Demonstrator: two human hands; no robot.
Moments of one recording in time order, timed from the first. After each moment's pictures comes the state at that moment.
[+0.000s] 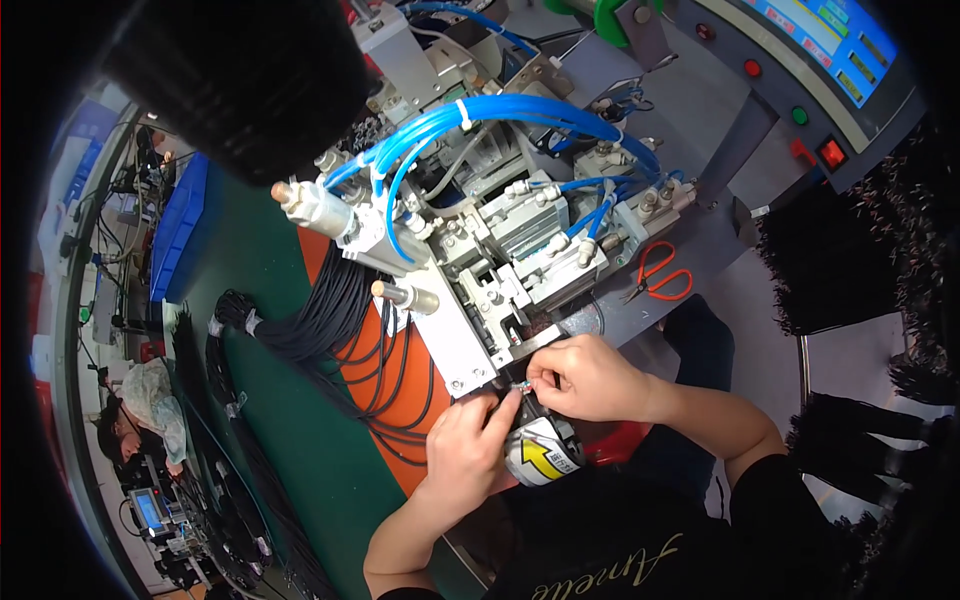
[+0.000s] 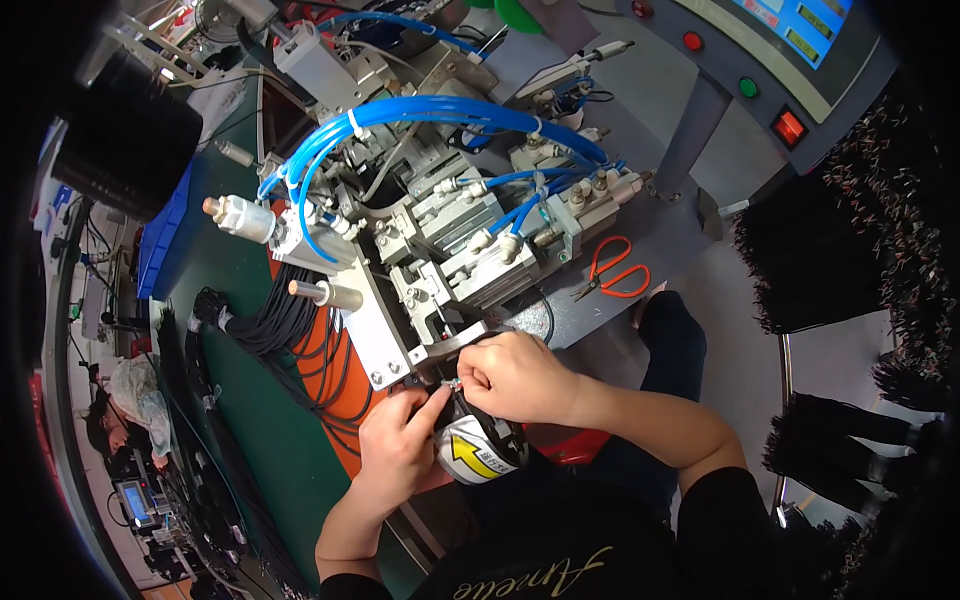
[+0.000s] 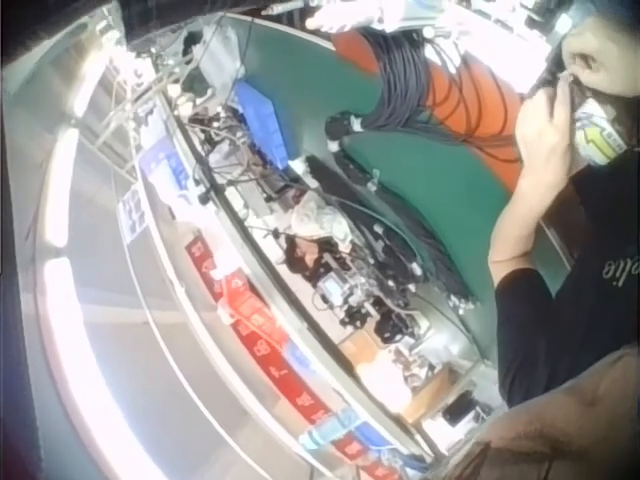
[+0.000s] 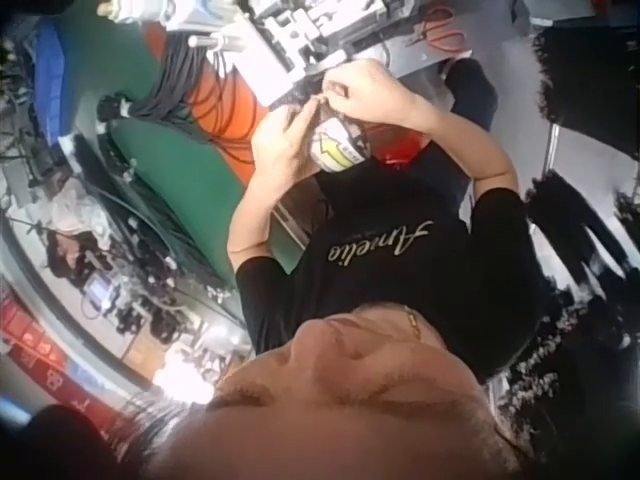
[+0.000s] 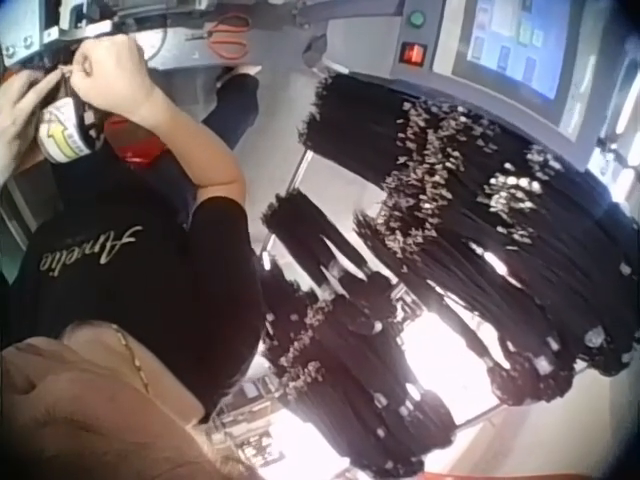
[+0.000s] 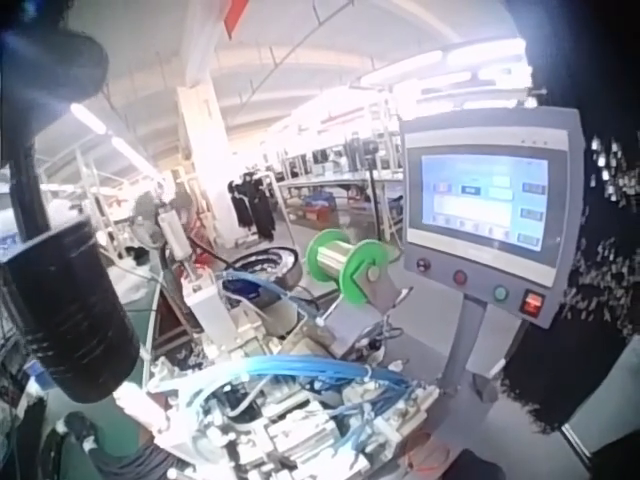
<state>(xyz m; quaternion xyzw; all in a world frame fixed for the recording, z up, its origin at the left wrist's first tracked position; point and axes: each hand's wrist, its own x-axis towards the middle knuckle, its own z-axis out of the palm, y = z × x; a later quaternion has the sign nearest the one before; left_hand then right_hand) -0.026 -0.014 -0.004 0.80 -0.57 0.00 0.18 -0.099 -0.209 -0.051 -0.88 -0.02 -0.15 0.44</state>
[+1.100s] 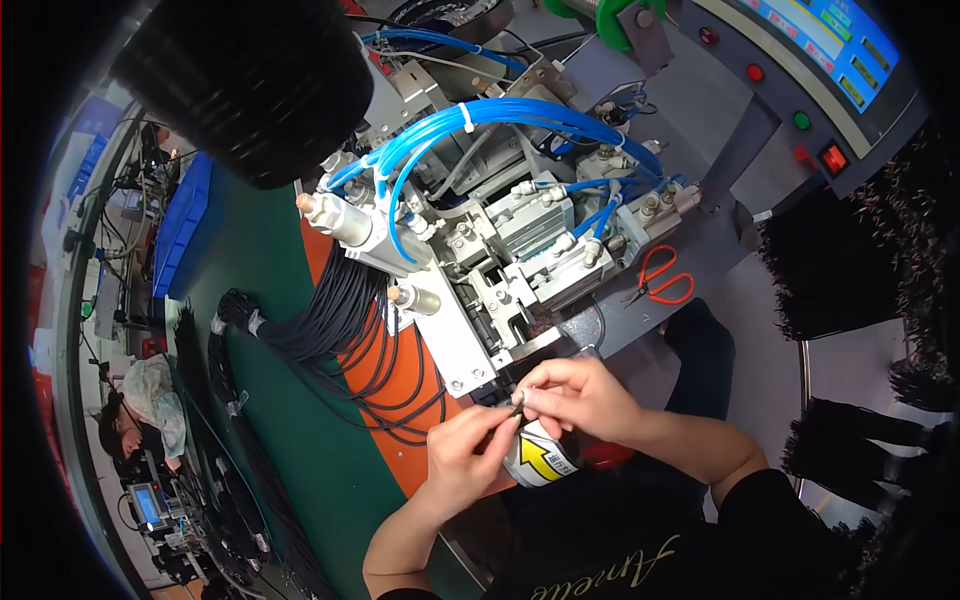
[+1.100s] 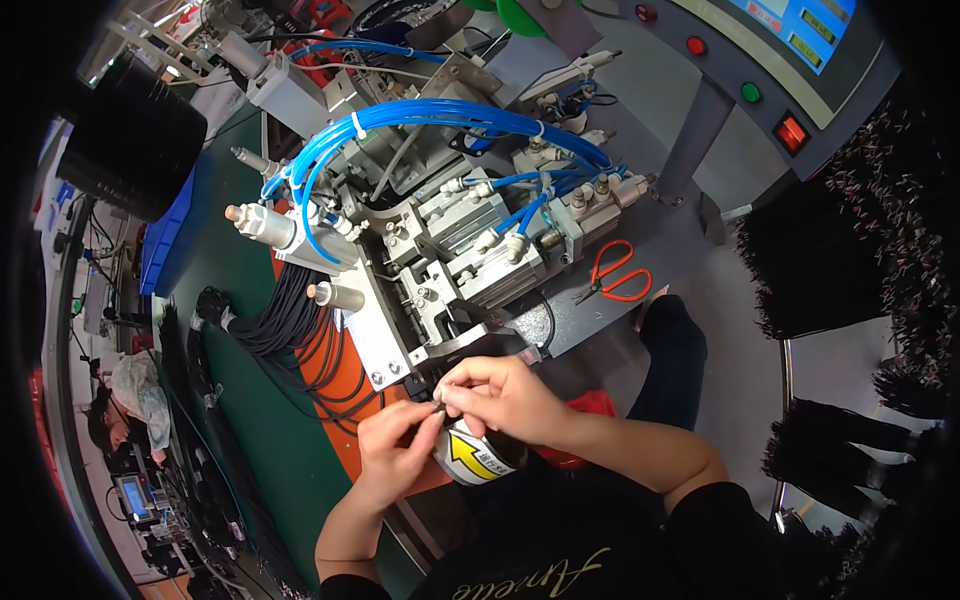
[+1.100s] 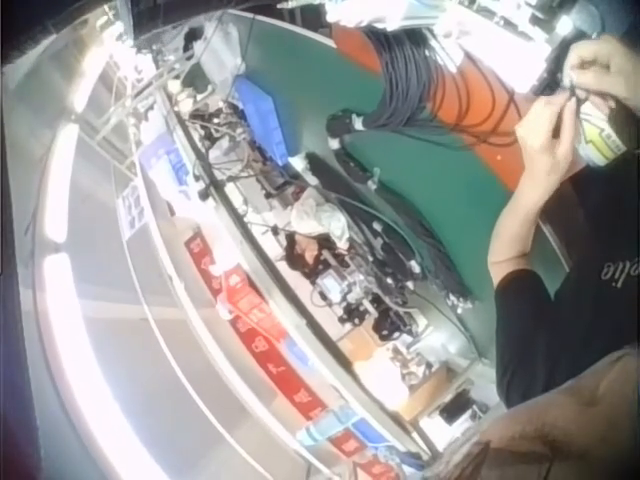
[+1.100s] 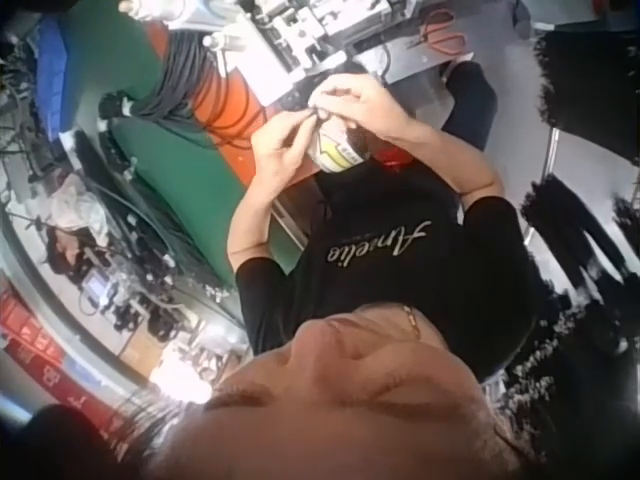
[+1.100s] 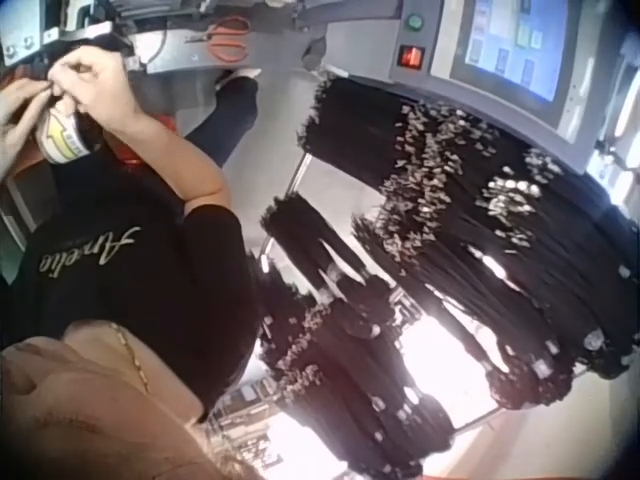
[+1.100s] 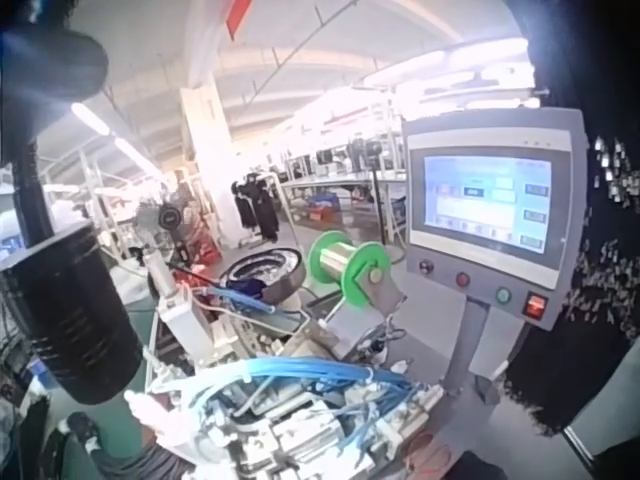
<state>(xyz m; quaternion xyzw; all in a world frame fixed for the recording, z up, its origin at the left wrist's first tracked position) -0.031 -0.014 -0.013 0.76 -0.37 -0.19 0.50 -0.114 -0.197 -0.045 -0.48 0.05 0.03 0.87</state>
